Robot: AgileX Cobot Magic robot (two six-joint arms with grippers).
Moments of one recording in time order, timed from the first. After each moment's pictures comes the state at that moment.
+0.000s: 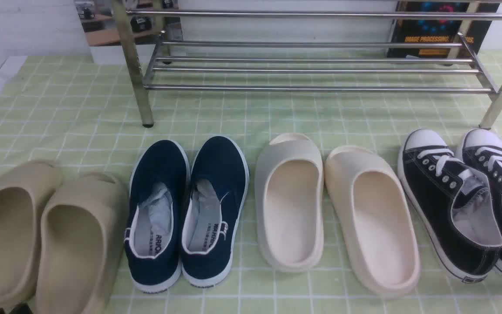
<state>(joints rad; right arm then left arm) -0.07 -0.01 0.02 -0.06 0.38 0.17 -0.02 -0.01 0.03 -0.08 0.38 -0.21</state>
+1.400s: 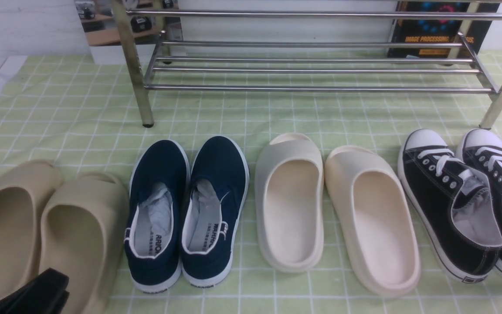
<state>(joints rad) -0.07 -0.01 0.02 -0.06 0.38 0.17 -0.02 -0.01 -0.05 -0.99 0.33 -0.27</state>
